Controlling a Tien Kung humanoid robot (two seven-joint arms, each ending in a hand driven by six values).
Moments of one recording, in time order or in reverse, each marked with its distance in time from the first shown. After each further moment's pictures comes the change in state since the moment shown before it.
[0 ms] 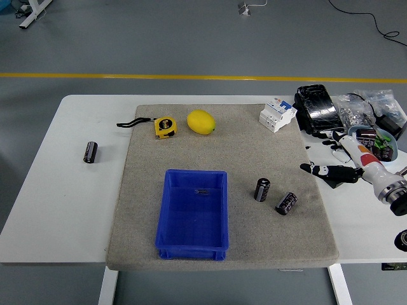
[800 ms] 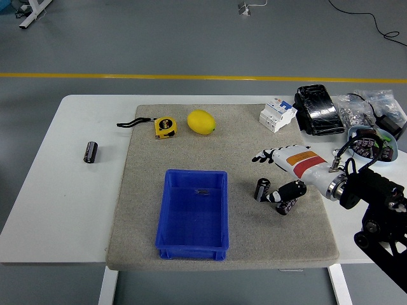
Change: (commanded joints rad) left arm -0.002 0.010 -0.004 0.000 0.008 -0.003 0.002; right arm 0.196 0.011 -0.328 -0.015 -0.205 0.046 0.030
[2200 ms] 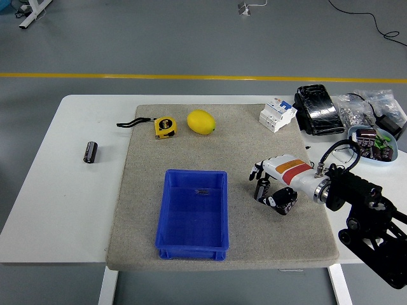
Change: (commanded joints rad) left arm 0.002 0.005 -0.012 -0.003 0.026 -0.004 0.007; right arm 0.089 0.049 -0.120 -0.217 0.014 -0.074 0.072
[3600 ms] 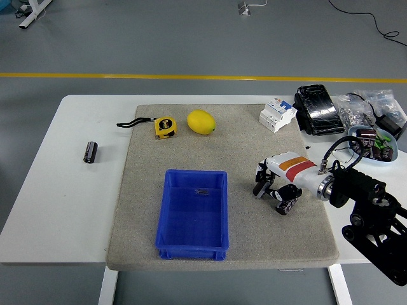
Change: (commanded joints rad) left arm -0.007 0.001 0.004 0.000 -0.004 -0.003 -0.003; right arm 0.003 -0.014 0.024 0.016 -0.010 0.028 0.000
